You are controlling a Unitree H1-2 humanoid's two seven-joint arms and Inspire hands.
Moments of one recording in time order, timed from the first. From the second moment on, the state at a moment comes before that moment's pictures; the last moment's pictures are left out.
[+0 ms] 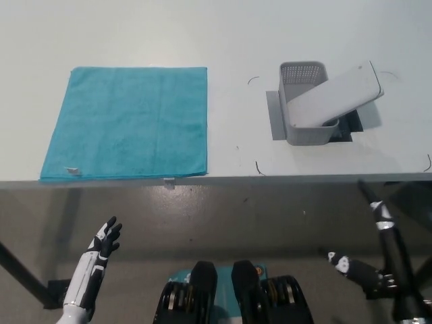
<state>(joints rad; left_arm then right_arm) 0.02 0.15 0.01 0.14 0.10 -0.22 -0.02 0.00 -0.18 0.10 -0.02 -0.35 -0.37 -0.18</state>
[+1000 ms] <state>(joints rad) 0.02 0.17 0.01 0.13 0.10 -0.24 -0.02 -0.56 -0.40 0.17 -0.04 -0.96 -0.04 0.13</state>
